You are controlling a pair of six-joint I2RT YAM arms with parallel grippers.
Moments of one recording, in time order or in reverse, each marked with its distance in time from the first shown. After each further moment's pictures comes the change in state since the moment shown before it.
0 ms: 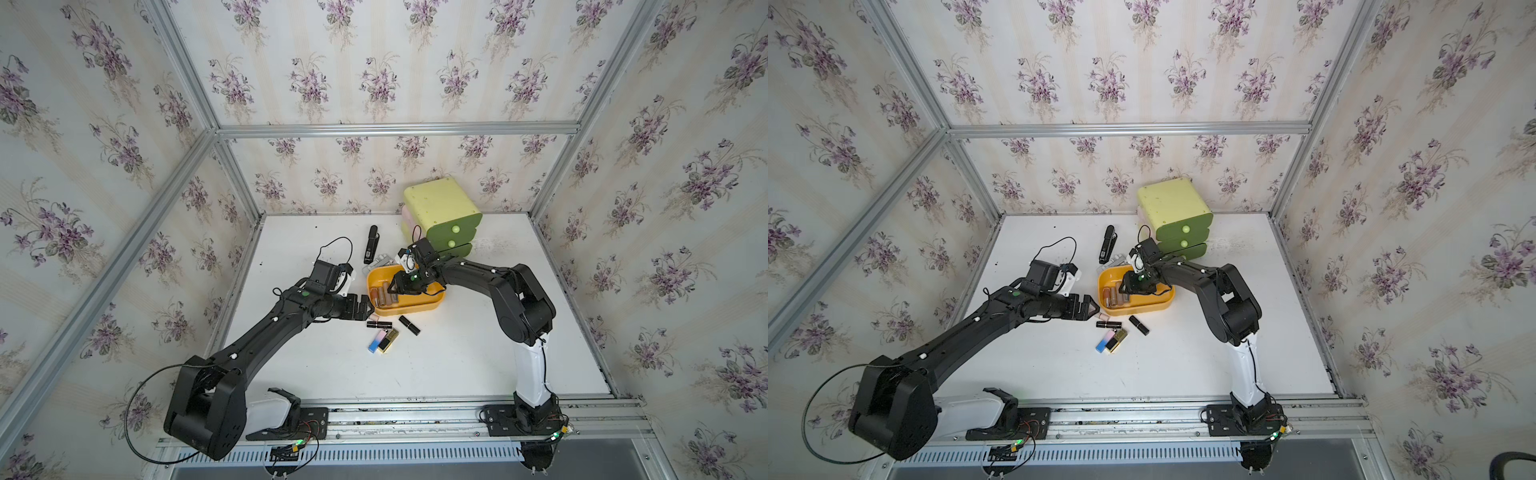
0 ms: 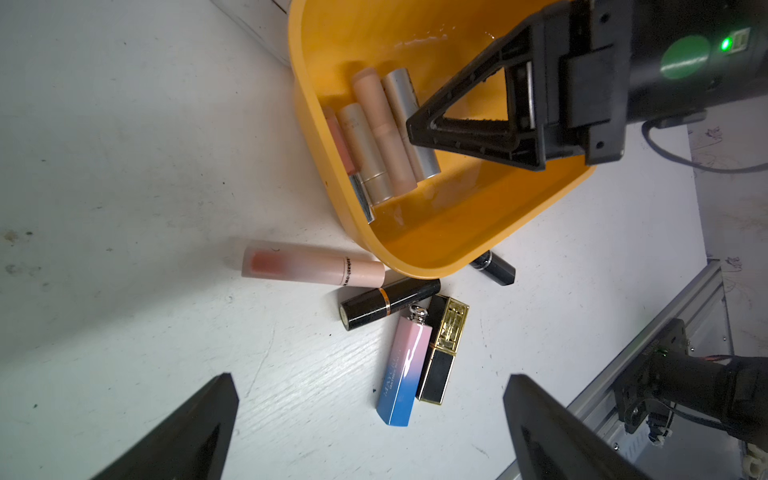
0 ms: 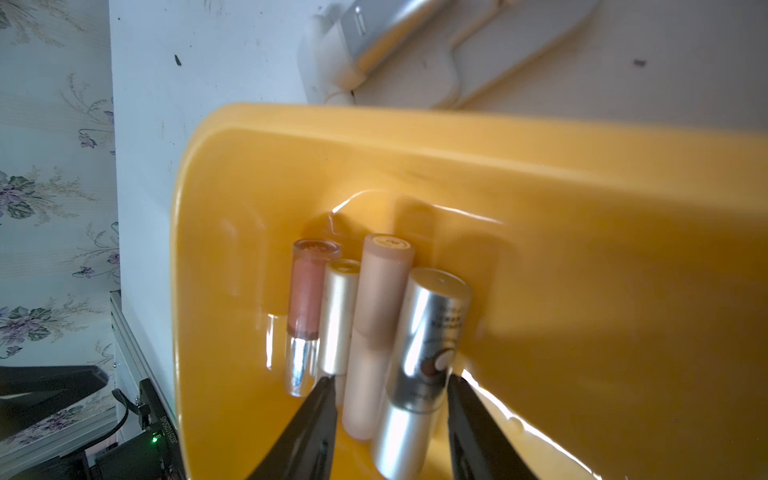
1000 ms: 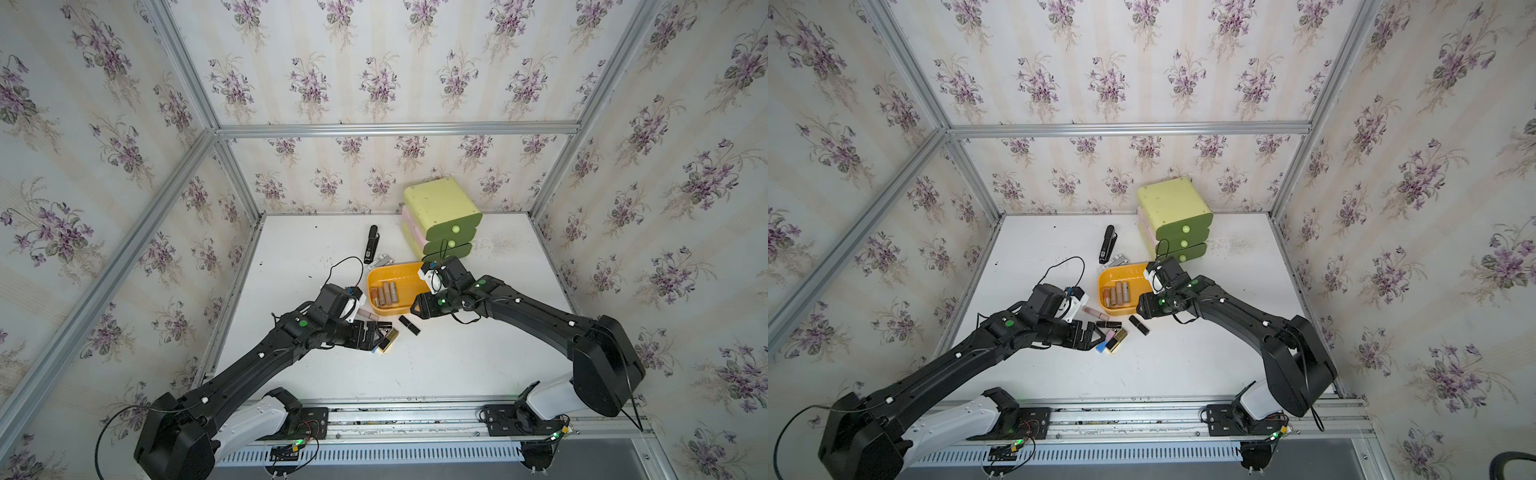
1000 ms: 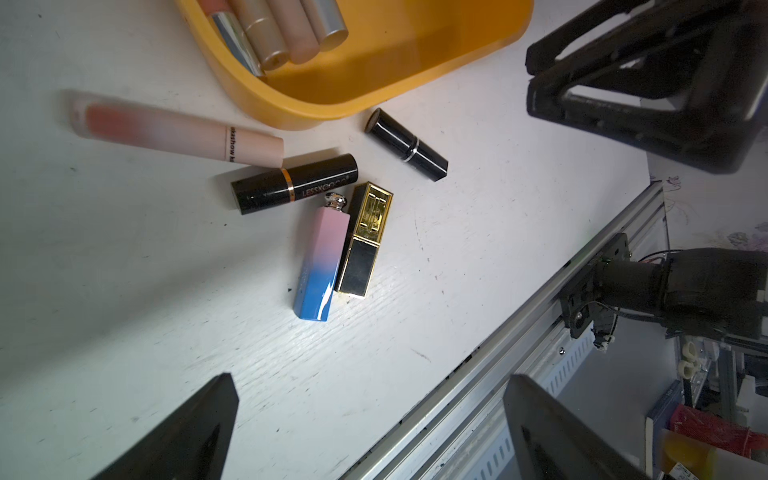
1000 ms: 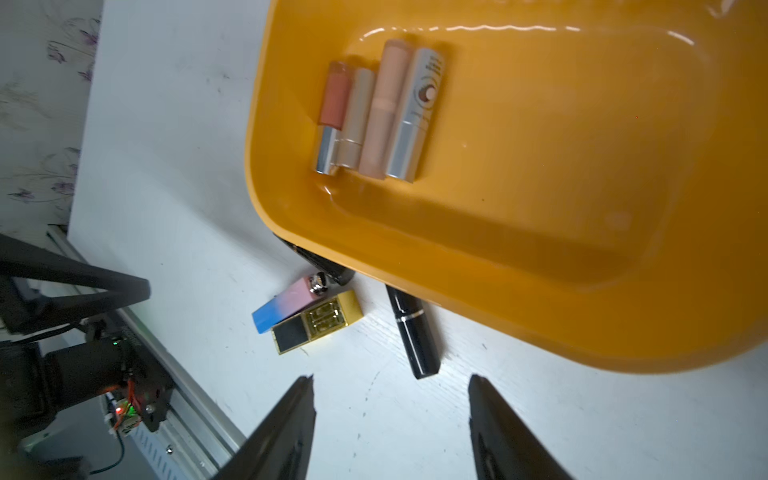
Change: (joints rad) left arm -0.221 -0.223 -0.132 -0.076 -0.001 -0.154; right arm 0.089 -0.567 -0.418 -0.140 0.229 -0.047
